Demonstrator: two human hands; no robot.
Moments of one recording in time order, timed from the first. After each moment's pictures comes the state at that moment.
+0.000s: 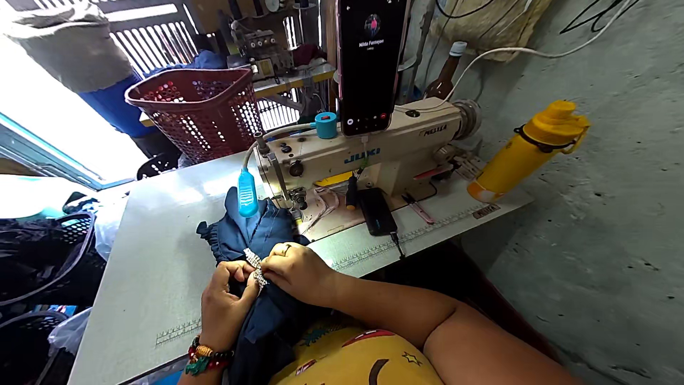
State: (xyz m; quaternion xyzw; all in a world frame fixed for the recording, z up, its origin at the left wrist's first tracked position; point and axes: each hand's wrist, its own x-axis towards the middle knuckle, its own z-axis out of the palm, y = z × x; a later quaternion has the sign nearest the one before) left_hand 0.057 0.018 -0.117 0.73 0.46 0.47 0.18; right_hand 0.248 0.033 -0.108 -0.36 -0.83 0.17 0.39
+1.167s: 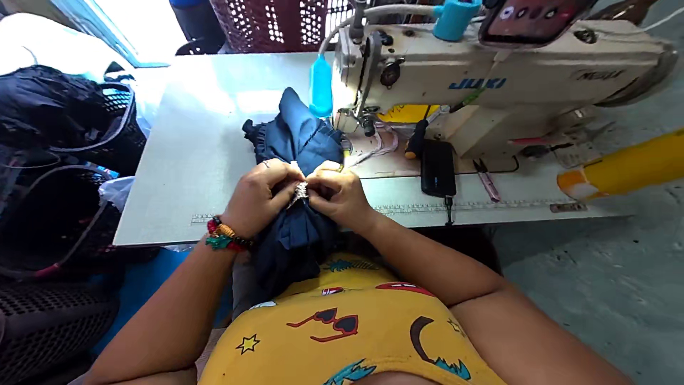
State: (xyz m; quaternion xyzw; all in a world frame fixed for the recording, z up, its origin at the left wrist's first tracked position) left_hand 0.034 0.026 -0.095 0.83 0.41 0.34 0.15; right_hand 0.238 0.049 -0.136 -0.28 -0.76 0.27 0.52
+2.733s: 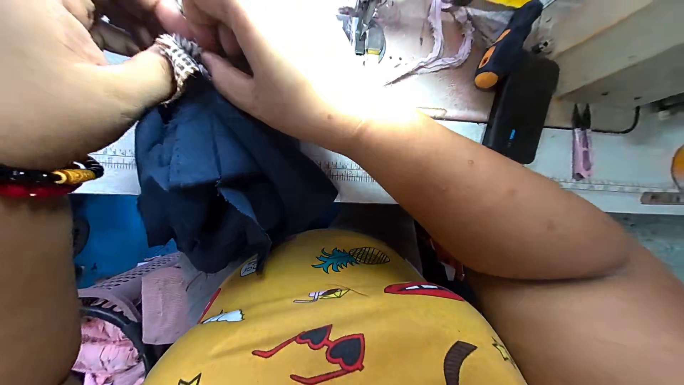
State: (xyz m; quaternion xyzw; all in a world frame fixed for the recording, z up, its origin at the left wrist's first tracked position) left_hand -0.044 0.085 -0.101 0.74 0.55 0.26 0.27; right_hand 0.186 0.113 -0.109 -0.28 -0.88 0.18 0.33
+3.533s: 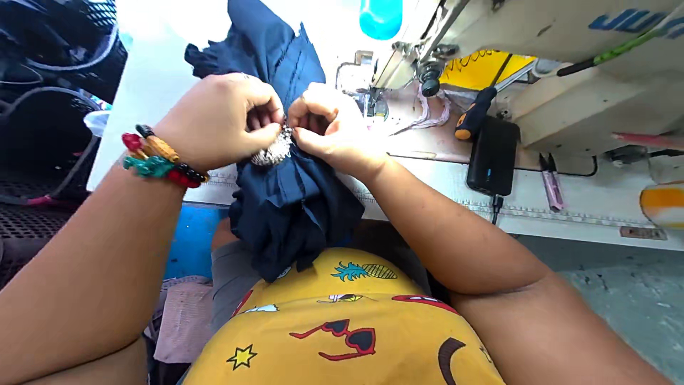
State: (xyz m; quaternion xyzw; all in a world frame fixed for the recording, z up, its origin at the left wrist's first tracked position) left_hand -0.008 0.069 -0.060 0.85 0.49 0.14 0.13; right_hand 0.195 0.111 -0.129 -0.20 -0.77 0.41 0.45
